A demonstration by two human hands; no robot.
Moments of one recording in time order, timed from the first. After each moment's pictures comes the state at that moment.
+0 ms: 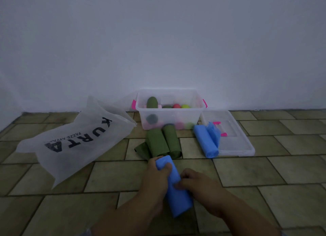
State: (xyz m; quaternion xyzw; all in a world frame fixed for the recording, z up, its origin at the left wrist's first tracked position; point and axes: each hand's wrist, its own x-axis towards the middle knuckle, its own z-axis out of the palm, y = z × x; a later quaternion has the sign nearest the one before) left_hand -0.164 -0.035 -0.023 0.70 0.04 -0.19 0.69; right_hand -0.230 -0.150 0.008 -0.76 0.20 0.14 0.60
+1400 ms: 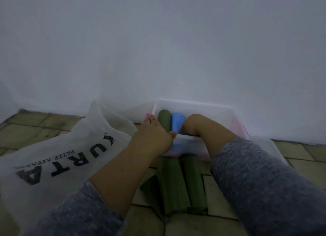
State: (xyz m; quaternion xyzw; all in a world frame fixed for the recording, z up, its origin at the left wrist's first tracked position) left_hand 0.055 -0.054 0.042 0.96 -0.11 -0.09 0.25; right_hand 0.087 -0.198 0.058 -0.96 0.16 0.19 0.11
